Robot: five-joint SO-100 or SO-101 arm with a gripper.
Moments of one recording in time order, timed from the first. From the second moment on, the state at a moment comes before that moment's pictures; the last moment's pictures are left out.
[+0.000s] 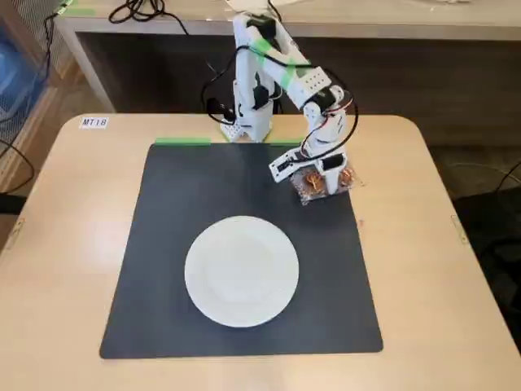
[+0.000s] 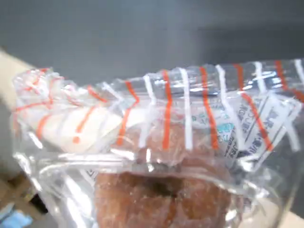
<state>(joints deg) -41.7 109.0 118.6 40.3 25.3</state>
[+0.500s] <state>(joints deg) -9.8 105.9 111.9 30.4 -4.6</state>
